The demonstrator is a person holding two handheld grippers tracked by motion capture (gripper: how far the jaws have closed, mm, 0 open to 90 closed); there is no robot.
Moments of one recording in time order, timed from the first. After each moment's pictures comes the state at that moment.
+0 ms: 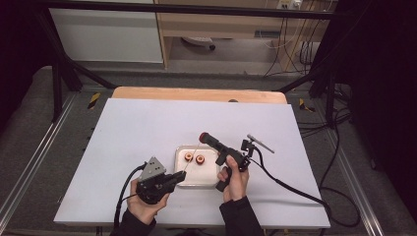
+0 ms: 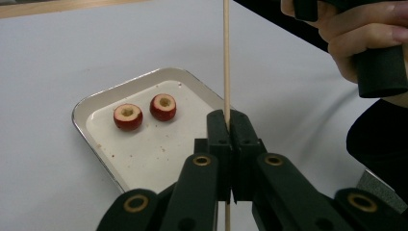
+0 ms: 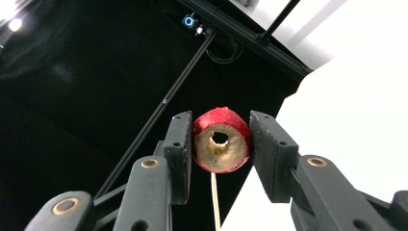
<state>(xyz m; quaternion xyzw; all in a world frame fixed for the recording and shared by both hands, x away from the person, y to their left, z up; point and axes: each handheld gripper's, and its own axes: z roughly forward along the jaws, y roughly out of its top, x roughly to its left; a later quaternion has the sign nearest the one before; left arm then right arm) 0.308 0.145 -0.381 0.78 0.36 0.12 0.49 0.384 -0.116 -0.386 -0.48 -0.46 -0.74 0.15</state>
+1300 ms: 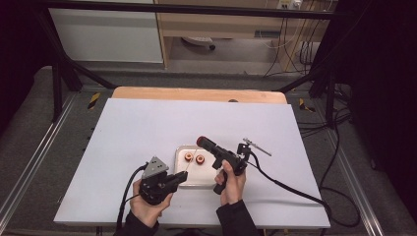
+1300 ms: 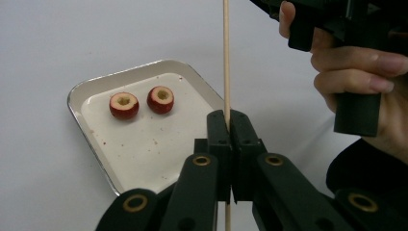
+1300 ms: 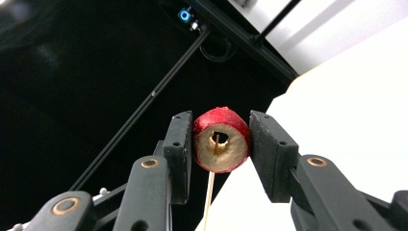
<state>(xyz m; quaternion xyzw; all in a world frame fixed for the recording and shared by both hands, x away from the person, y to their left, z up) 0.302 0.130 -0.375 0.76 0.42 0.12 0.48 0.379 -0.108 -0.397 -0.46 -0.48 -0.74 0.11</state>
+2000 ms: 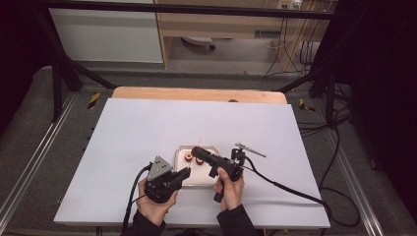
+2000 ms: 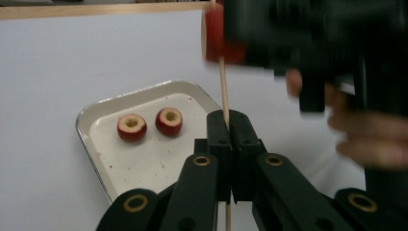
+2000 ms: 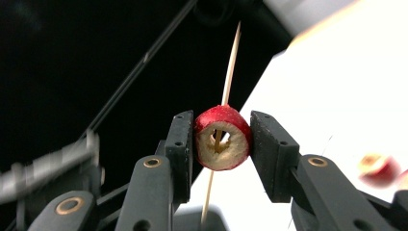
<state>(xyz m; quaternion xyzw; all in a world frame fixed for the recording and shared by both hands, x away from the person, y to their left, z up) 0.314 0.126 -0.377 0.74 0.43 0.16 0.50 0.368 -0.093 -0.412 -0.45 -0.55 -0.68 0.15</state>
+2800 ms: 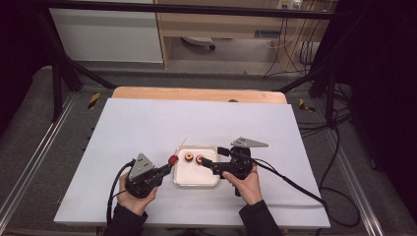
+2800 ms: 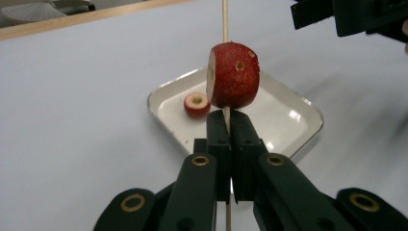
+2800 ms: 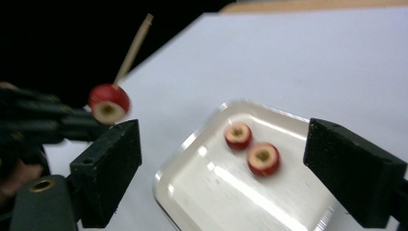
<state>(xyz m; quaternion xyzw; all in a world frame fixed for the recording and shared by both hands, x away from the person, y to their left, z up) 0.324 0.188 -0.402 0.78 0.37 0.19 0.47 0.384 -0.120 -0.395 -0.41 -0.74 -0.54 -0.04</state>
